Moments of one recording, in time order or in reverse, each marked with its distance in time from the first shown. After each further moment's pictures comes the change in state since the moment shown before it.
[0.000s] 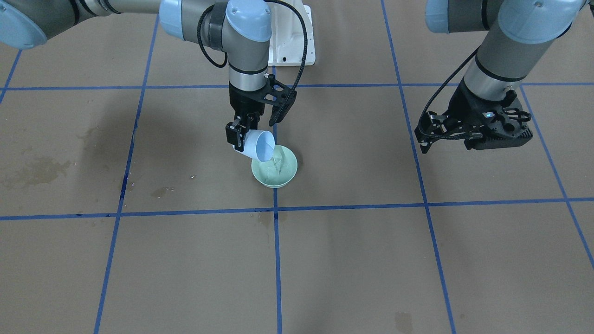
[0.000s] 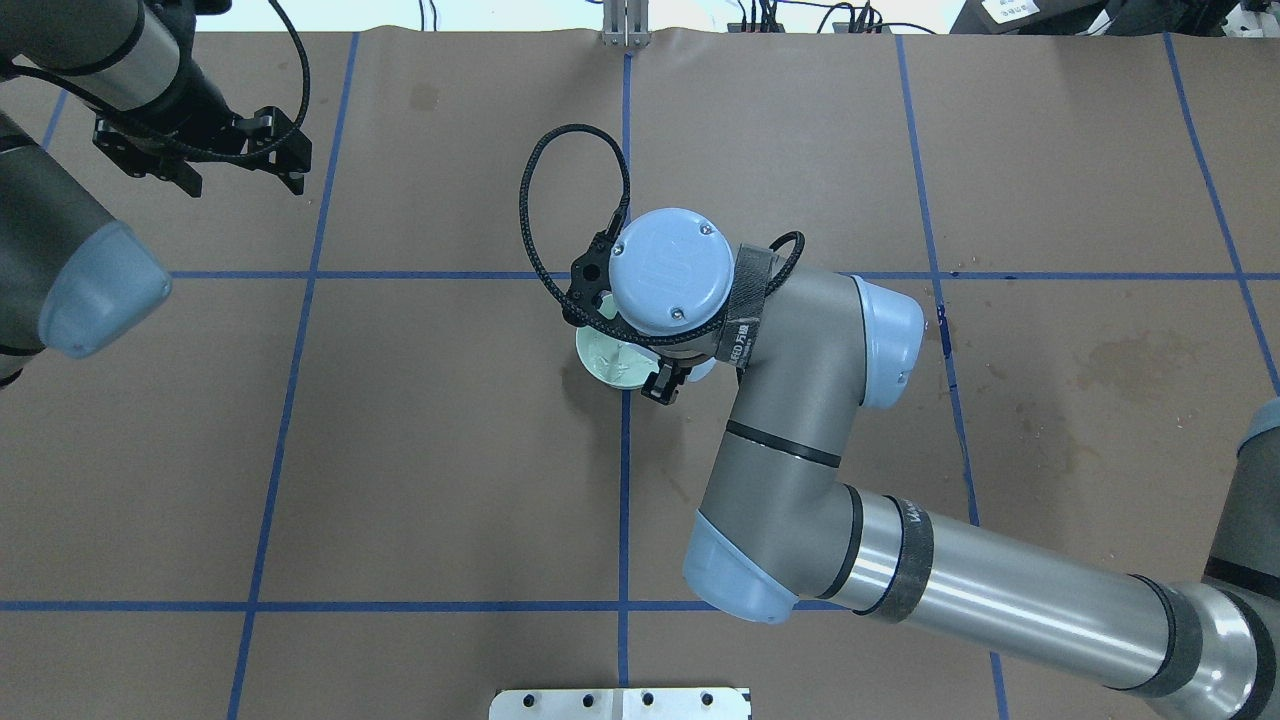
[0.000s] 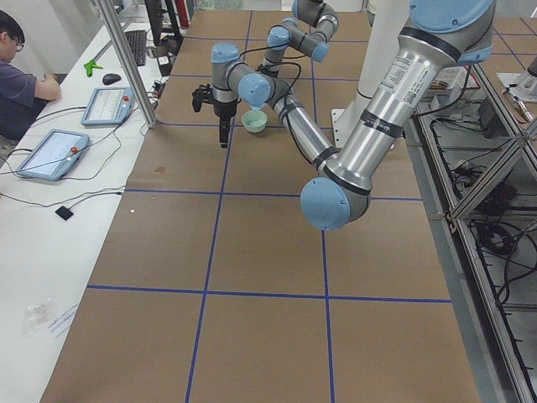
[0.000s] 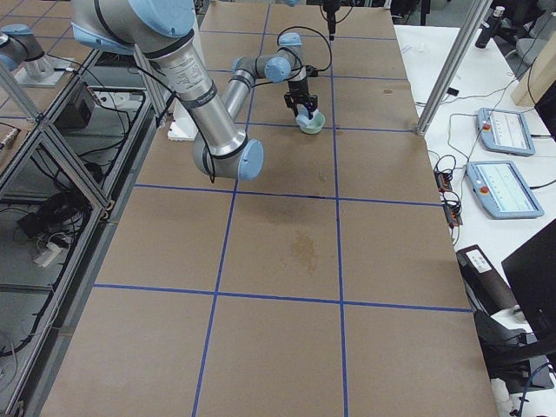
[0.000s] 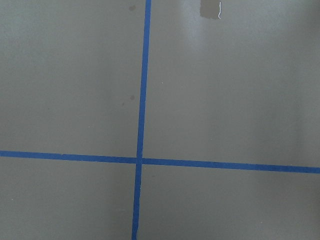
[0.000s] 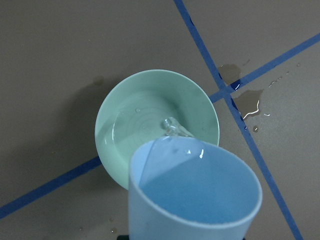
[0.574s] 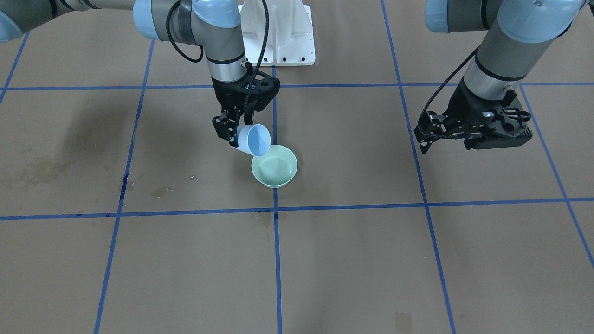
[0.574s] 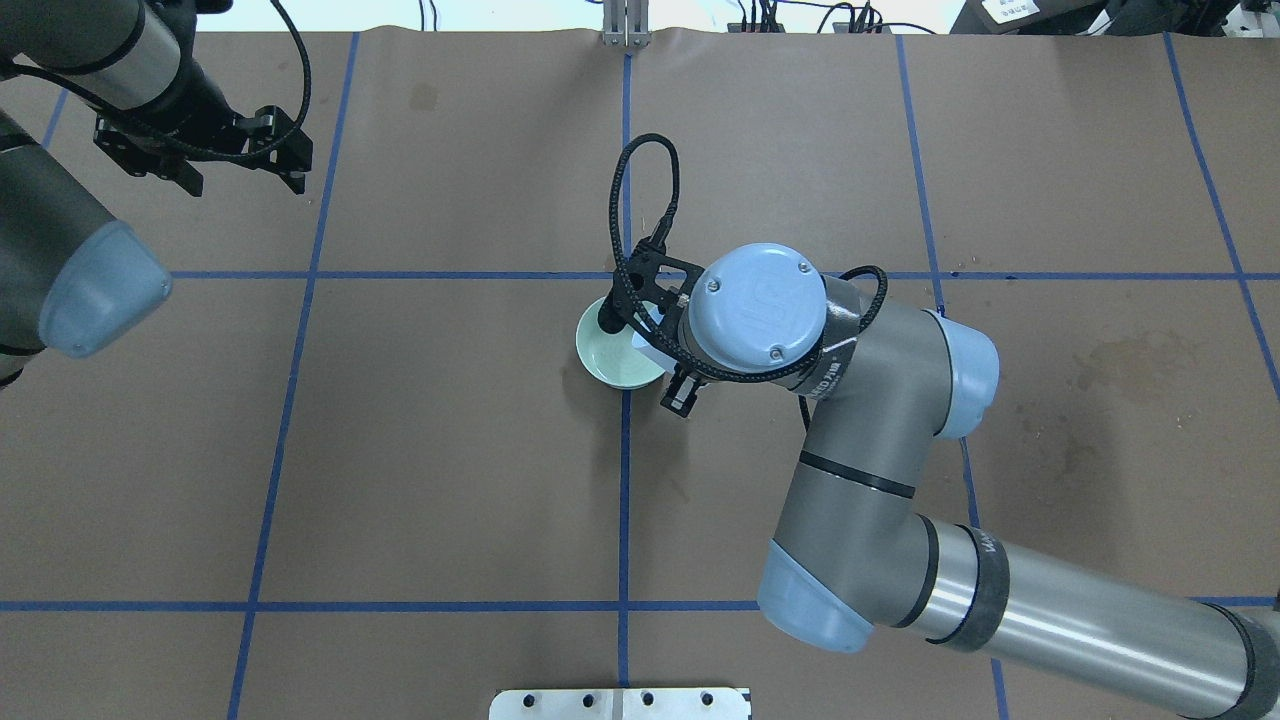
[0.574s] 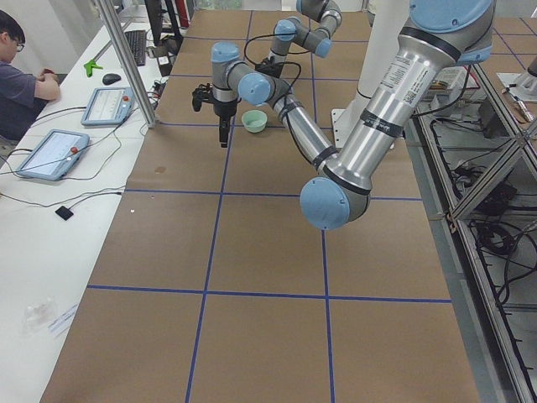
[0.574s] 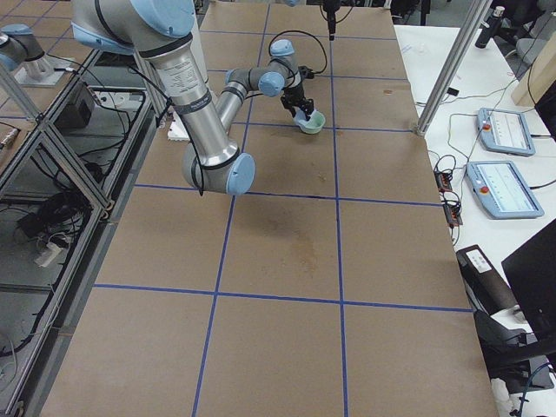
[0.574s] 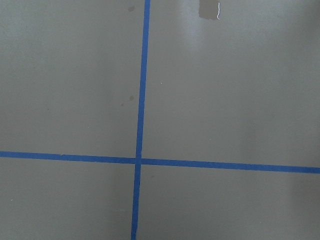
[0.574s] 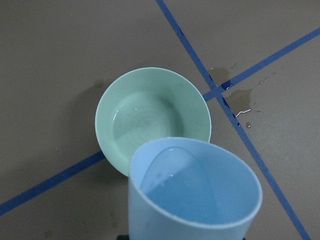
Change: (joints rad) left arm 0.000 -0.001 -0.001 0.000 0.000 0.001; right arm -0.008 -0.104 0.080 0.176 -0.003 0.088
